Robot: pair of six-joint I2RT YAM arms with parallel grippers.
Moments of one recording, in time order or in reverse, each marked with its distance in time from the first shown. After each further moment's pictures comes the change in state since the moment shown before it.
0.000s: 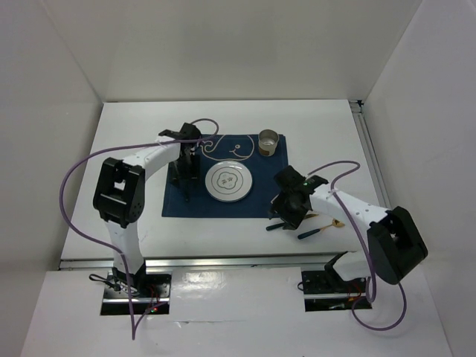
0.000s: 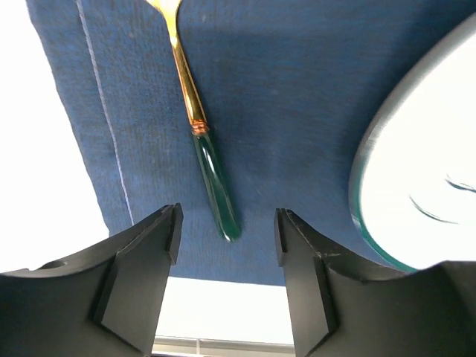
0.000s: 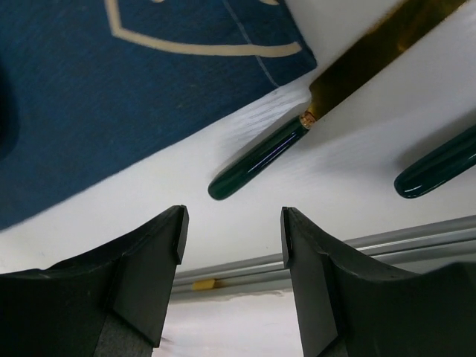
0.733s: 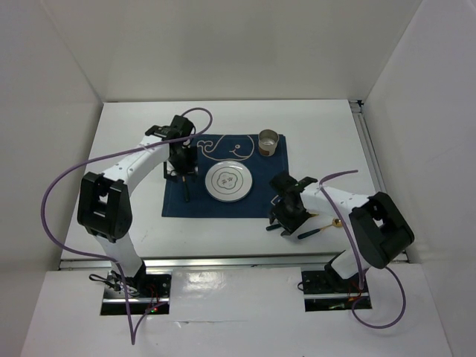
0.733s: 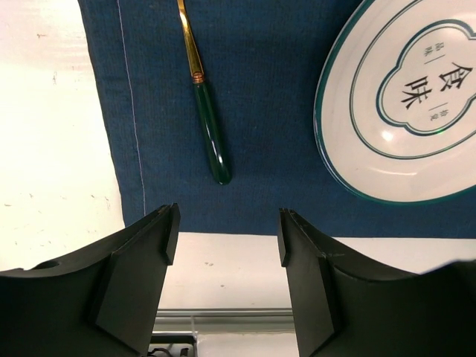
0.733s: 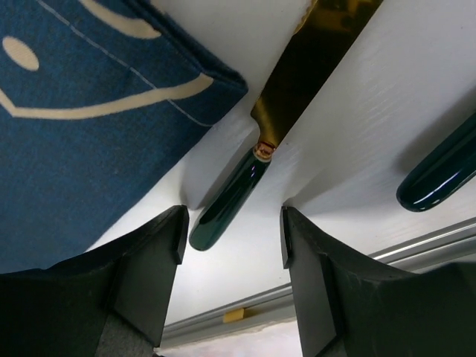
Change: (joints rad) left arm 0.000 -0.182 0.005 -0.061 0.036 -0.010; right arm 0.007 0.139 -0.031 0.024 0.010 0.244
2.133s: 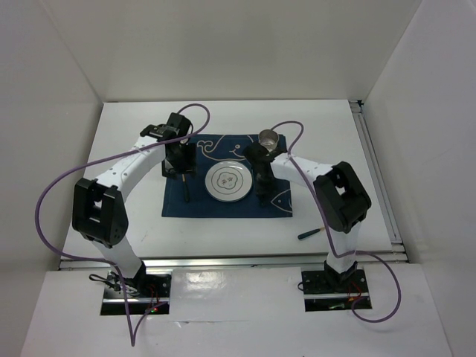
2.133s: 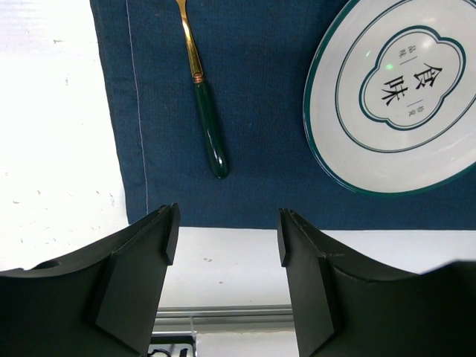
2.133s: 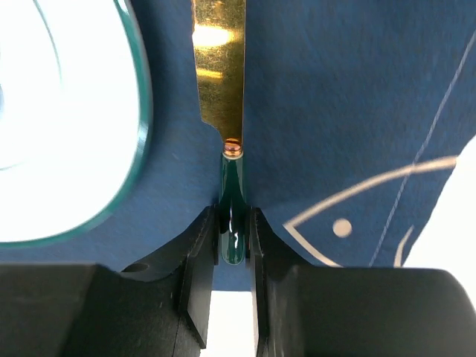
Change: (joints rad) left arm 0.000 -0.059 0.000 -0.001 0.000 0.001; right arm 0.032 0.391 0.492 0.040 0.124 -0.890
